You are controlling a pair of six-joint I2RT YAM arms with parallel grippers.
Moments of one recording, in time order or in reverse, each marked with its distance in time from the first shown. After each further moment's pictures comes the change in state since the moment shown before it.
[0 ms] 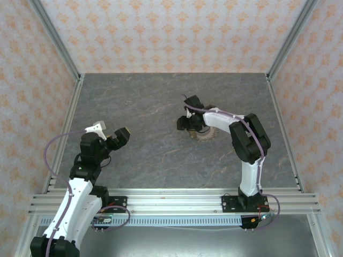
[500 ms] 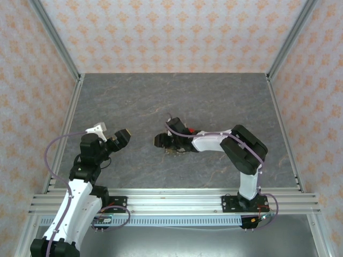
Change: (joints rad) left arm 0.000 -0.005 0.000 -0.038 0.028 -0.019; right arm 0.290 -0.075 -0.290 0.535 -0.063 0.358
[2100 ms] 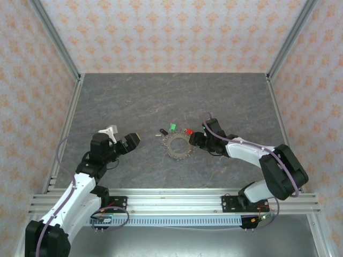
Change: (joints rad) left arm -0.154 0.123 -0.050 0.108 0.056 -0.100; right arm -0.305 -0.431 -0.335 -0.233 0.110 -0.055
